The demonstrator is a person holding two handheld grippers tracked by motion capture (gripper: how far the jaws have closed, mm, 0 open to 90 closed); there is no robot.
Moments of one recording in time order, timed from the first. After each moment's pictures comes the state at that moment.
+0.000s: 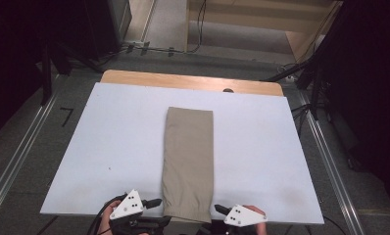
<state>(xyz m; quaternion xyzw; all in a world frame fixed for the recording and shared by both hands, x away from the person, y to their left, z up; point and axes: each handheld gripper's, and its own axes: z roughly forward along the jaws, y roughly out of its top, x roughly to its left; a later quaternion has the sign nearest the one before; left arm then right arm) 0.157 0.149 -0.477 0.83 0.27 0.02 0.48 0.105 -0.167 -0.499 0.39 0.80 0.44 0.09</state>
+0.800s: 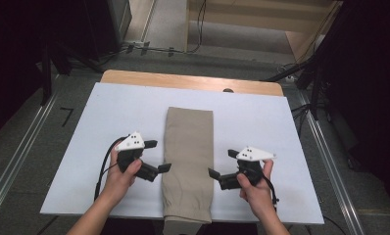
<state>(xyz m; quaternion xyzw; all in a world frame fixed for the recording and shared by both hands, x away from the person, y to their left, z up) 0.313 0.138 -0.464 0.82 0.25 0.03 0.52 0.240 -0.203 -0.471 0.41 0.76 0.48 0.12</state>
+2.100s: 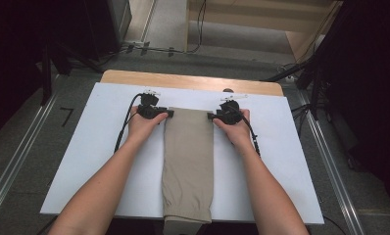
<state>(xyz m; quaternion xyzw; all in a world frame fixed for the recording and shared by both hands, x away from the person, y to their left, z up) 0.489 0.104 -0.506 0.81 0.43 0.05 0.40 0.455 -0.201 -0.517 0.53 0.75 0.37 0.13</state>
